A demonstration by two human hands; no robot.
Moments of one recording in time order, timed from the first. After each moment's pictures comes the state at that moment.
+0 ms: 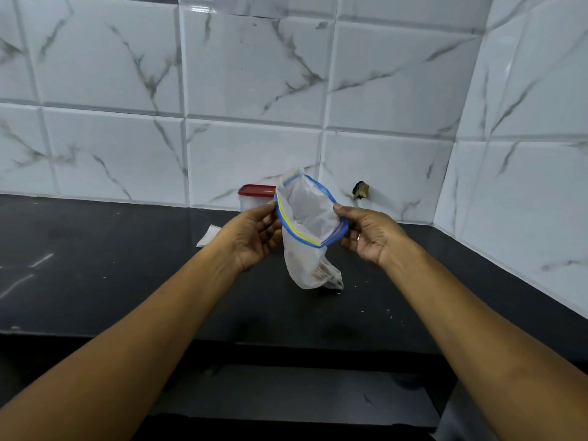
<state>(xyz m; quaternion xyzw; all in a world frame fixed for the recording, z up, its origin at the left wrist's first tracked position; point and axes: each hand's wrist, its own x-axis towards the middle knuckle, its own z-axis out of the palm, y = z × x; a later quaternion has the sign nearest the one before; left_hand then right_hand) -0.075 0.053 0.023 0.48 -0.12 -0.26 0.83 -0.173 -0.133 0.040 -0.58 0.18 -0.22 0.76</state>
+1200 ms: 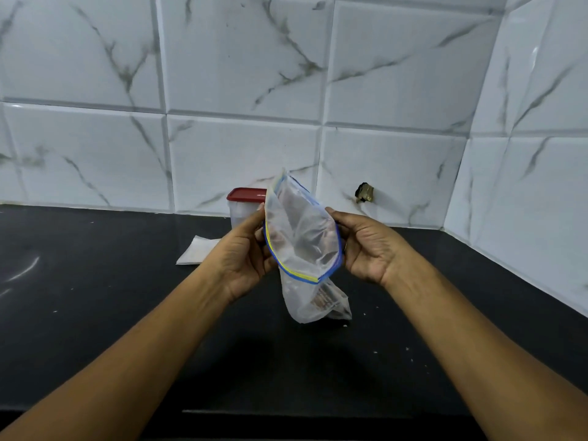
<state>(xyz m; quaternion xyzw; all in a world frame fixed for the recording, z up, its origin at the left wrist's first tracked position) -0.034 0.024 0.007 0.44 -0.17 -0.30 0.83 -0.126 -0.155 0.031 -0.54 0.12 -0.13 0.82</state>
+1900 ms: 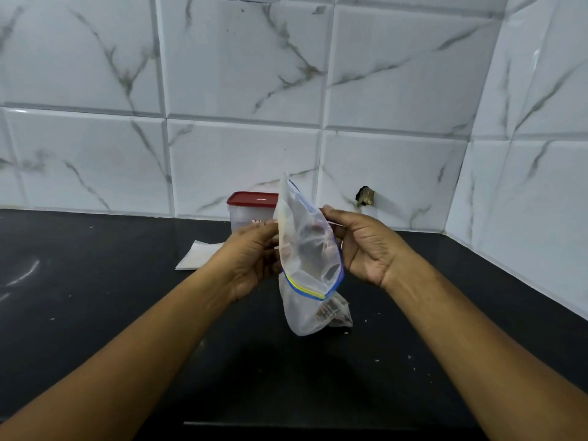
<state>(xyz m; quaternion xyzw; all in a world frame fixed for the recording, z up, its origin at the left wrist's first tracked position) -0.039 0.017 0.015 0.55 -0.20 -0.23 0.78 -0.130 -0.145 0.043 -0.58 0.07 -0.14 0.80</state>
